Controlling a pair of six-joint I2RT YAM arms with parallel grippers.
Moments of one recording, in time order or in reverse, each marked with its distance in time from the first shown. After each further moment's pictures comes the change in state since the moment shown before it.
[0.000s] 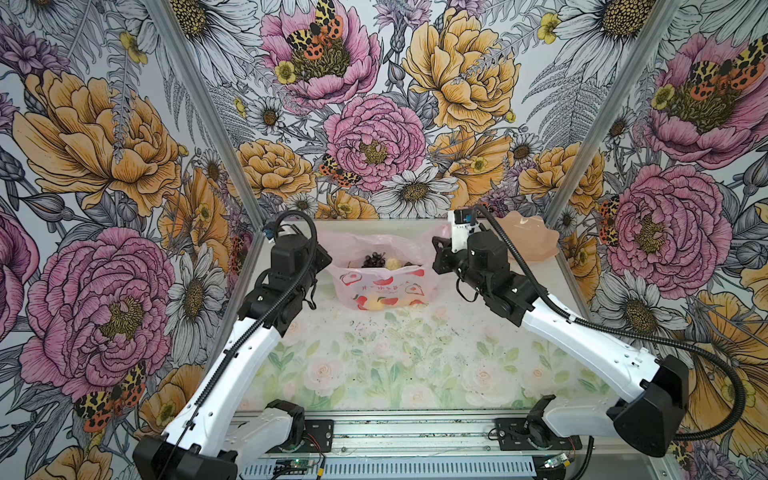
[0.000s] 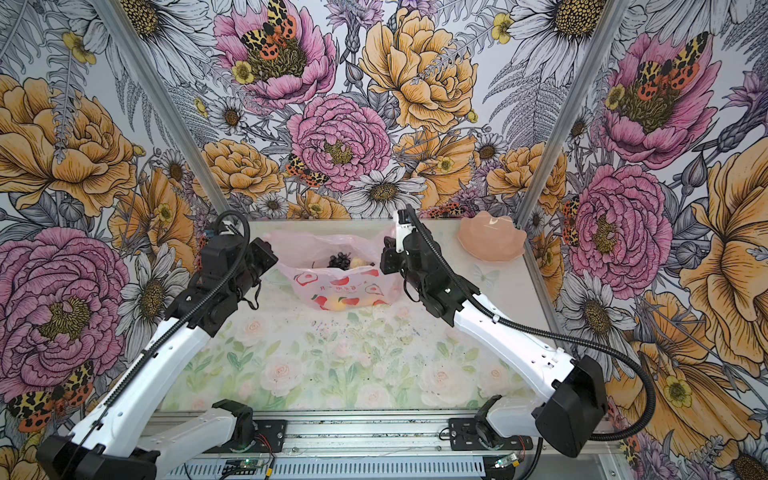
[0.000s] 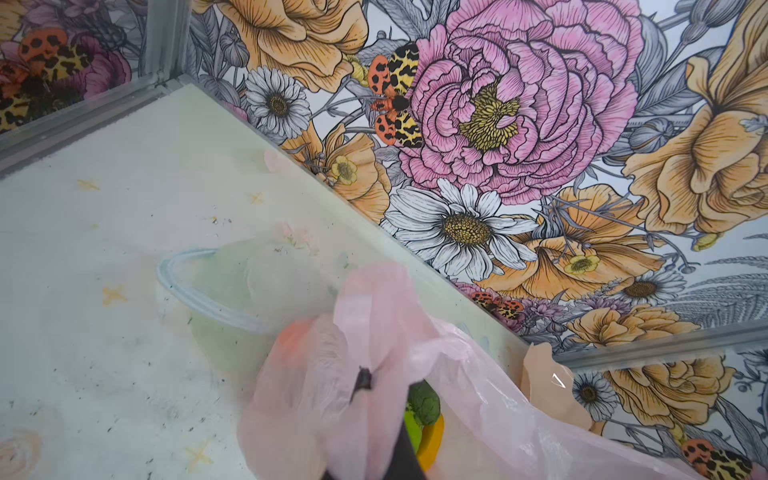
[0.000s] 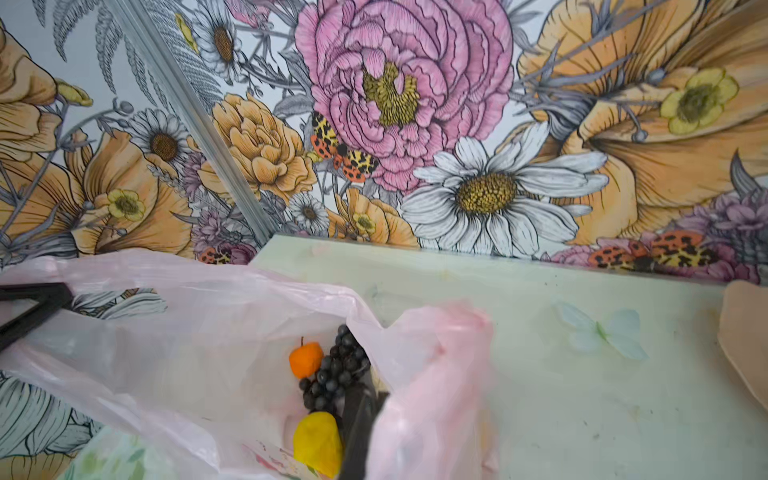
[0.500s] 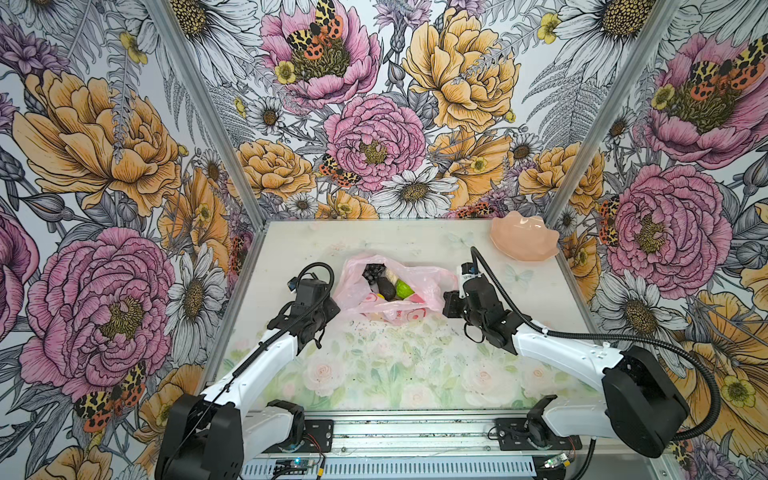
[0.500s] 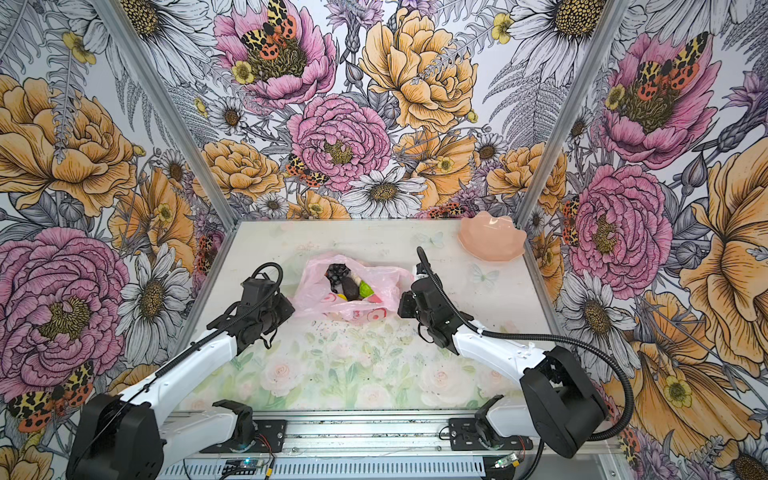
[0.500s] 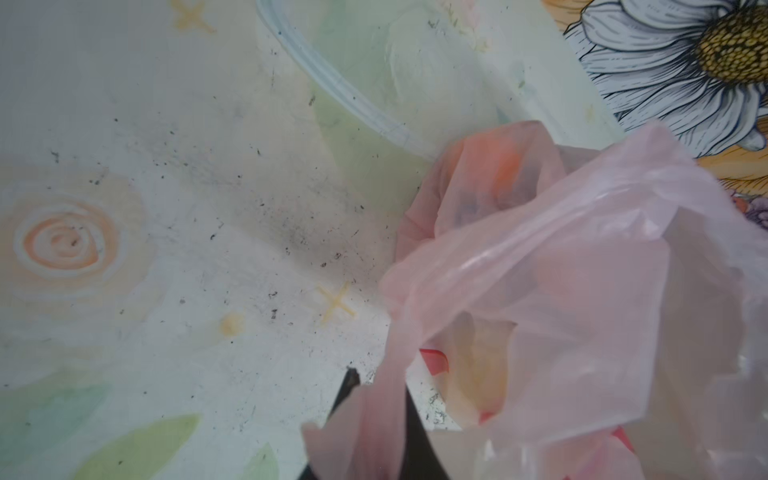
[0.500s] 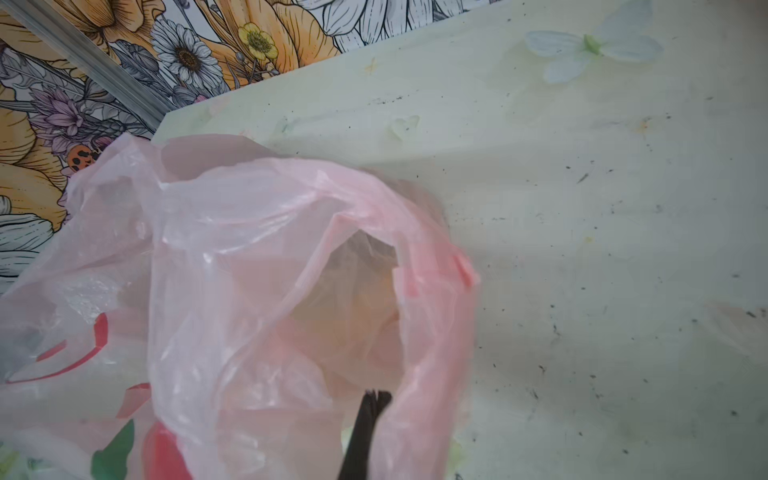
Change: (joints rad) left arm 0.035 0.096 -0.320 -0.002 0.098 -0.068; right arm -0.054 0.037 -0.411 0.168 -0.089 0.206
